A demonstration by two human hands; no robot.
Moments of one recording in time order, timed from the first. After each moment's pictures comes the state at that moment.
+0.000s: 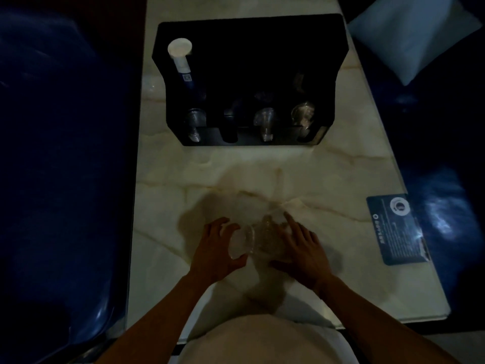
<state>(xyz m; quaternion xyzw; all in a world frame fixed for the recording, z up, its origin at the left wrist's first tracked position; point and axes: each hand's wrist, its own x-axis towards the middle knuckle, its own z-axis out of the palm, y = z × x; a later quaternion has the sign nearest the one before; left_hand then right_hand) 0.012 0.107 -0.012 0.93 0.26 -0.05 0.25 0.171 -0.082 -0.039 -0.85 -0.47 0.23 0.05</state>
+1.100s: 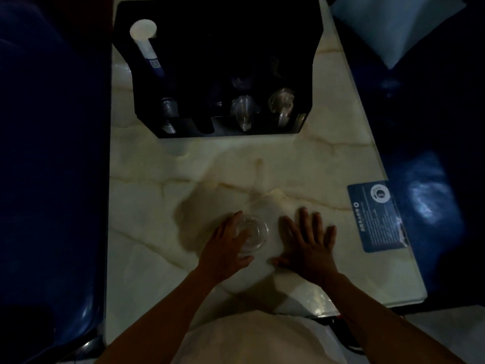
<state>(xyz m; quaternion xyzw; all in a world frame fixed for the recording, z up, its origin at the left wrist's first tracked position) 0.047 0.062 -0.040 0.96 0.13 -0.09 0.22 0.193 -0.138 -0.068 -0.90 -0.35 0.26 0.01</state>
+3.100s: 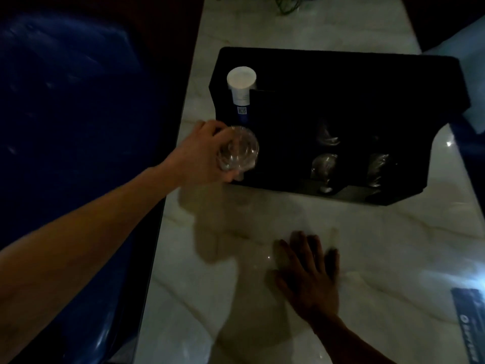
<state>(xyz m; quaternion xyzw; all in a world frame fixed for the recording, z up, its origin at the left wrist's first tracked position) 0.136 0.400 0.070 0.98 0.18 0.01 0.13 0.186 0.053 -0.093 -0.88 -0.45 0.13 0.03</state>
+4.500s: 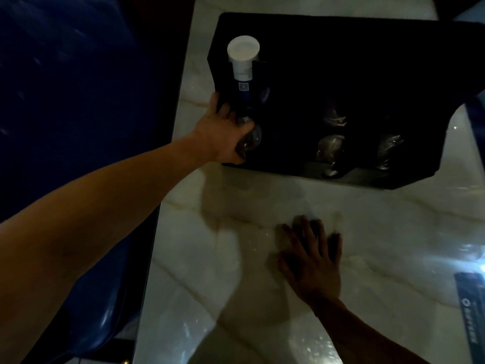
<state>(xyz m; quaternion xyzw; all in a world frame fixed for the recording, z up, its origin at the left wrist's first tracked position) 0.179 0.398 0.040 0.98 0.10 -0.12 -0.13 0.184 0.053 -0.084 -0.88 -0.45 0.13 0.03</state>
